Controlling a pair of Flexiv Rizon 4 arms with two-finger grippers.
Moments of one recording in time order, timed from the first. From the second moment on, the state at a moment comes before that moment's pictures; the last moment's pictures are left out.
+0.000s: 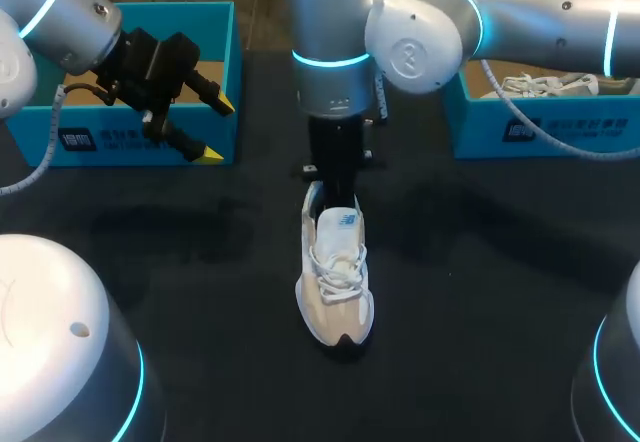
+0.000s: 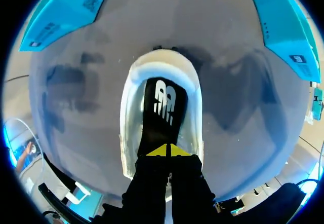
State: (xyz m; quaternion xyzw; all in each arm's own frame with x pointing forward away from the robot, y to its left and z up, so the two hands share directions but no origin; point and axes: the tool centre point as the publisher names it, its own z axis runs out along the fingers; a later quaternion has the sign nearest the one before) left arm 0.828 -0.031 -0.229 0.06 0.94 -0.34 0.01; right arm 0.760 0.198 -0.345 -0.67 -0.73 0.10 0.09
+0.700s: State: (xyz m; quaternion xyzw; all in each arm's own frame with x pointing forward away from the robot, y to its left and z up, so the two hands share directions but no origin) left arm 0.828 -0.031 -0.229 0.06 0.94 -0.34 0.01; right arm 0.756 0.206 -0.340 -0.67 -0.73 0.12 0.09
